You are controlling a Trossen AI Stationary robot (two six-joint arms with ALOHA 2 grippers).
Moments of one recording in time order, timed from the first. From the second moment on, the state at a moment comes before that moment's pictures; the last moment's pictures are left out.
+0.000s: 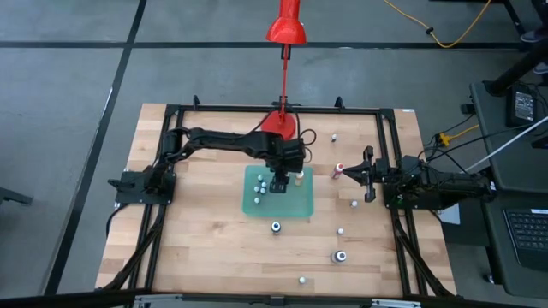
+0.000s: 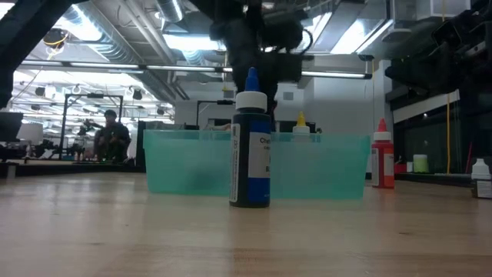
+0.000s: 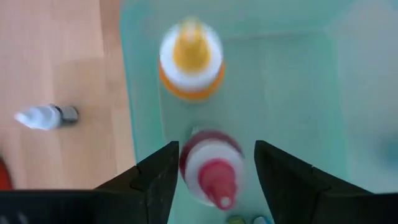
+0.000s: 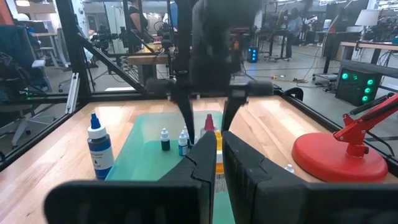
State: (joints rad) left arm 0.14 2.08 1.73 -0.83 0.10 0.20; right arm -0.05 0.01 0.01 0.02 0.03 0.02
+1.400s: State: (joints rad) left arm -0.24 2.07 2.01 -1.28 0.05 -0.05; right arm -0.05 0.01 0.01 0.02 0.02 0.02
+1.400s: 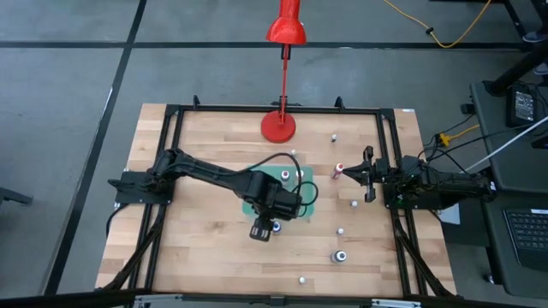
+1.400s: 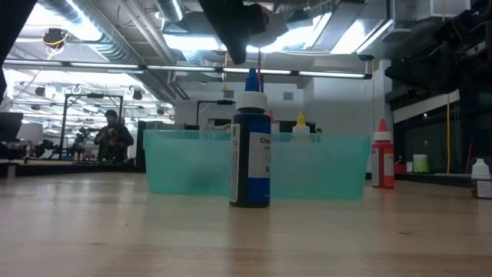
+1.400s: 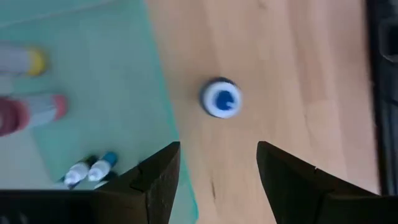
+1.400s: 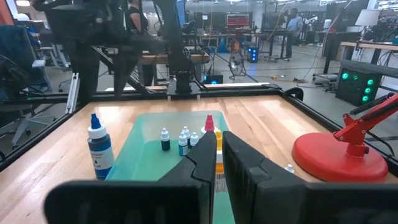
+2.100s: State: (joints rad) left arm -0.31 2.10 2.01 -1.21 0.03 -0.41; right arm -0.05 0.01 0.01 0.02 0.02 0.02
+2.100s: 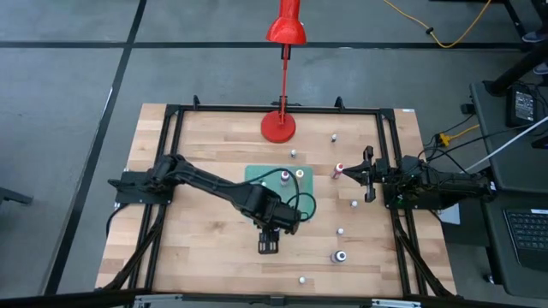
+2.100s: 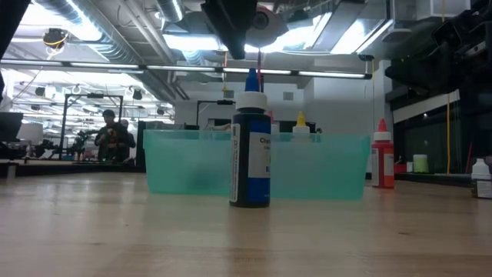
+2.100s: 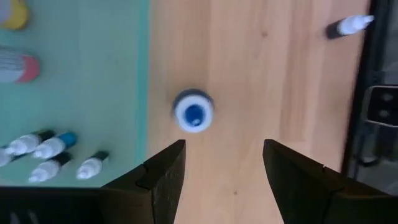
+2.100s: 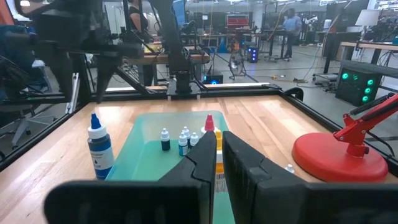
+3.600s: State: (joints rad) left arm -0.30 2.27 2.01 -1.15 -0.03 -0.37; right arm -0.05 0.01 0.01 0.02 0.02 0.02
